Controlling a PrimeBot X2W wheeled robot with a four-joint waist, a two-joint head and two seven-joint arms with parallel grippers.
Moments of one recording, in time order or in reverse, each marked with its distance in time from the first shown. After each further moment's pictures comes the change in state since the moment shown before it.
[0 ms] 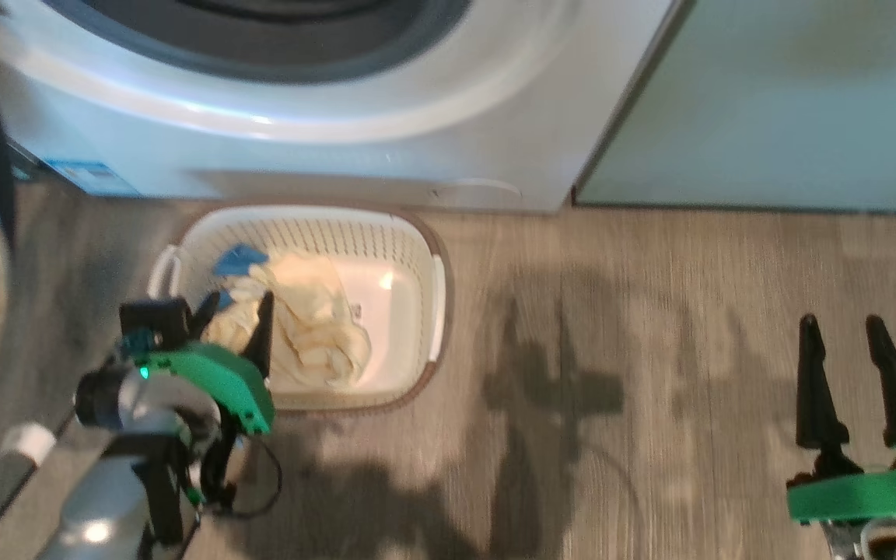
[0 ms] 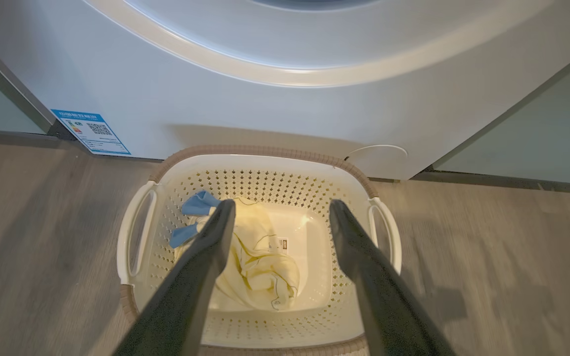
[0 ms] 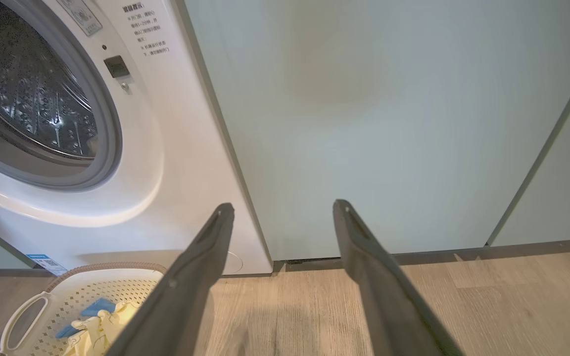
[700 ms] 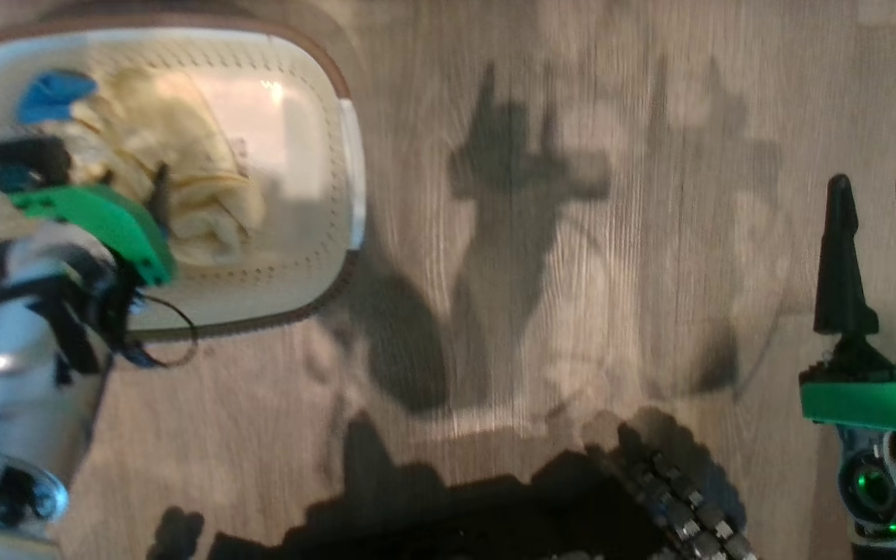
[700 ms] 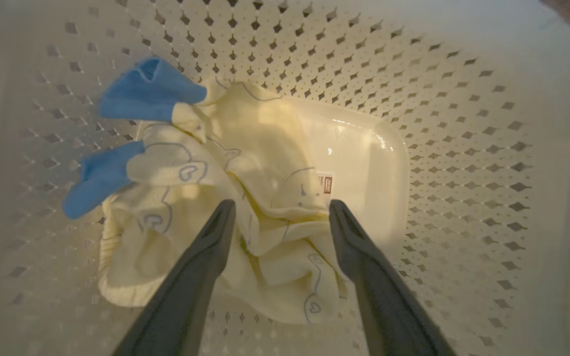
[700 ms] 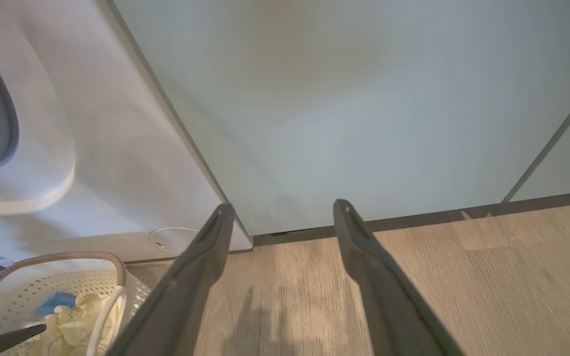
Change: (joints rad) left arm -0.485 0.049 0.030 0.522 -0.067 -0.163 0.091; right arm -0.216 0.000 0.051 -0.095 0.125 0.000 -0.005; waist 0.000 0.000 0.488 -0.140
